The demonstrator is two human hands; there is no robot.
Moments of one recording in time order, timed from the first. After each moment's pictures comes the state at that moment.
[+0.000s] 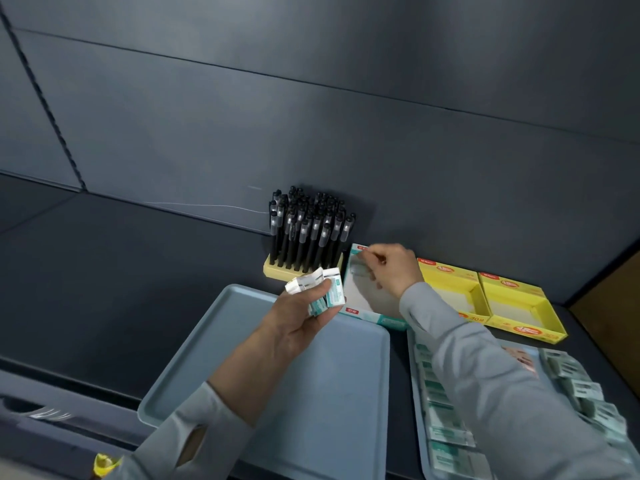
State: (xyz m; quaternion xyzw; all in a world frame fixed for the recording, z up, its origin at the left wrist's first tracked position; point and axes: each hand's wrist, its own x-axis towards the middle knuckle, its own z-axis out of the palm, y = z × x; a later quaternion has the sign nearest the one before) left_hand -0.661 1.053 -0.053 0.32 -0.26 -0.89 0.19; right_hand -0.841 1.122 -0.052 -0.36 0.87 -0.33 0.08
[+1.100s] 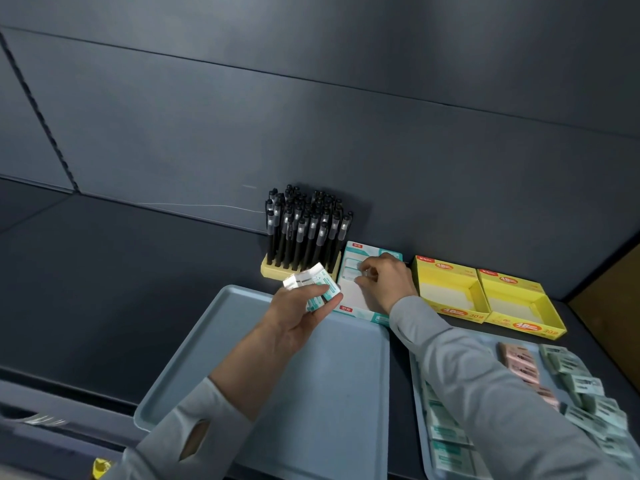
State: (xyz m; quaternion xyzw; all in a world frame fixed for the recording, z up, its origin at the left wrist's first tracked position) left_hand -0.668 1.044 -0.063 0.30 -0.25 -0.90 0.19; right_hand -0.844 1.121 -0.085 -0.39 0.90 -0.21 -0.01
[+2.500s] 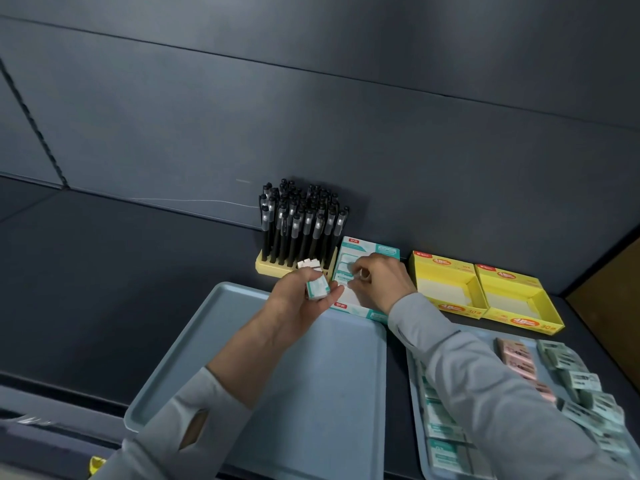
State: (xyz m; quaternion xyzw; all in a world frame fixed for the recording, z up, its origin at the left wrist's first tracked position) left_hand -0.683 1.041 -0.058 0.32 -0.21 -0.91 0.18; right_hand -0.831 1.130 -0.072 -0.46 0.87 -0.16 -0.02
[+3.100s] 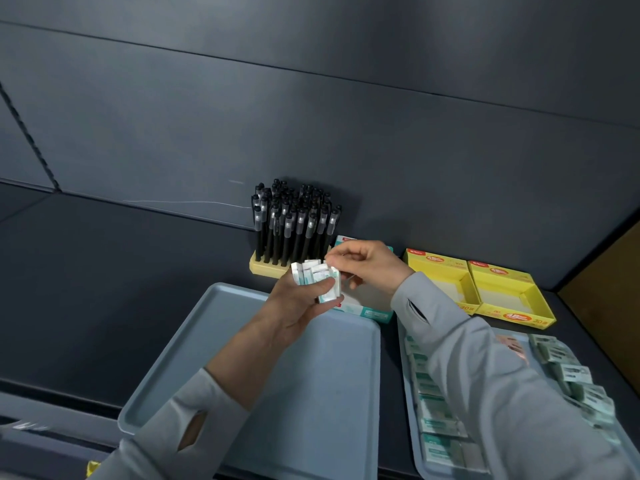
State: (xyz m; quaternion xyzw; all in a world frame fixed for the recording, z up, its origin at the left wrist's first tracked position) left_hand -0.682 1.044 -0.072 0.25 -0.43 -0.85 0.17; right_hand -0.818 1.128 -0.034 -0.40 0.71 -0.47 0.33
